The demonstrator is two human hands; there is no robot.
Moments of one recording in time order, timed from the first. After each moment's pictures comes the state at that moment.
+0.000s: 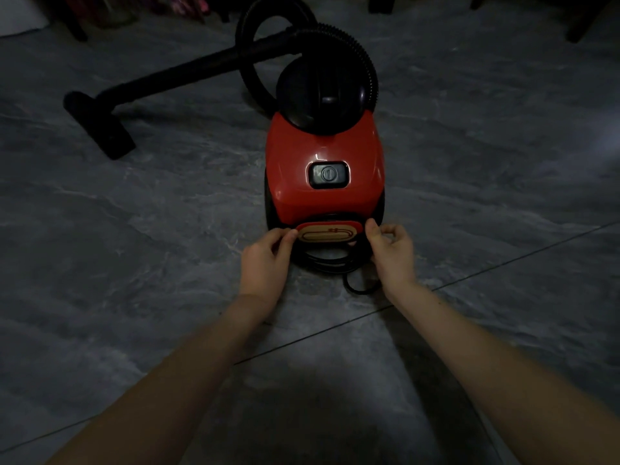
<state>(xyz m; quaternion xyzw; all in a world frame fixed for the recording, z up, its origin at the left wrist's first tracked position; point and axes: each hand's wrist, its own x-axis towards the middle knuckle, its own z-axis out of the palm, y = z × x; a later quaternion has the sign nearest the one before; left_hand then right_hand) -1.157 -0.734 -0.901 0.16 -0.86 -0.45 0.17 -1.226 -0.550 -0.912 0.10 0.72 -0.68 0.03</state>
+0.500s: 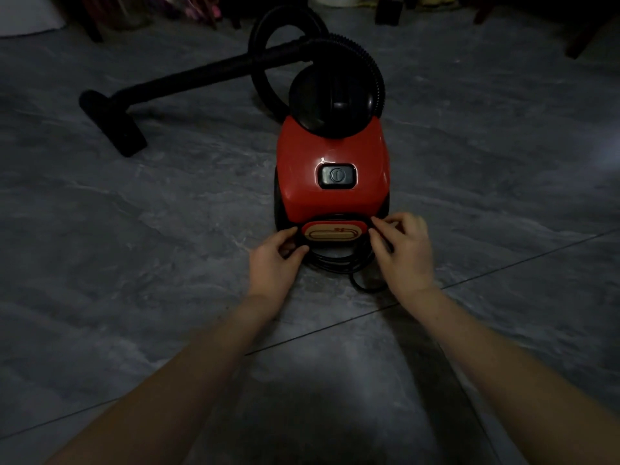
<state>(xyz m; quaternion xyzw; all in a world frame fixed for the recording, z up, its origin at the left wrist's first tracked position) -1.152 -0.730 -0.909 0.20 -0.82 -0.52 0.16 -1.221 -0.525 -0.901 -0.21 0.91 -0.29 -0.21</state>
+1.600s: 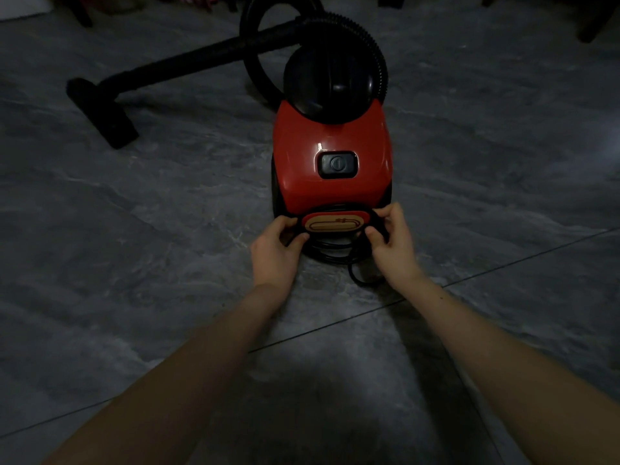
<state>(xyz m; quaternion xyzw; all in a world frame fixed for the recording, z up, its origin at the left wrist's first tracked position) -1.167 -0.725 -0.915 0.19 -0.82 -0.49 0.20 -1.233 -0.542 -0.915 -0.12 0.79 -0.60 0.03</state>
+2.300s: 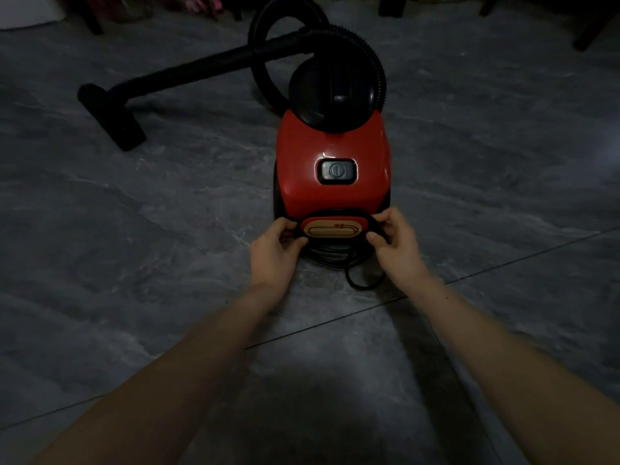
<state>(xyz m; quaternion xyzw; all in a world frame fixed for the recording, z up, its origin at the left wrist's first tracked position) -1.157 -0.731 -0.909 0.17 -0.84 -0.48 0.18 -1.227 -0.538 -0.904 -0.11 0.79 -0.60 0.04</state>
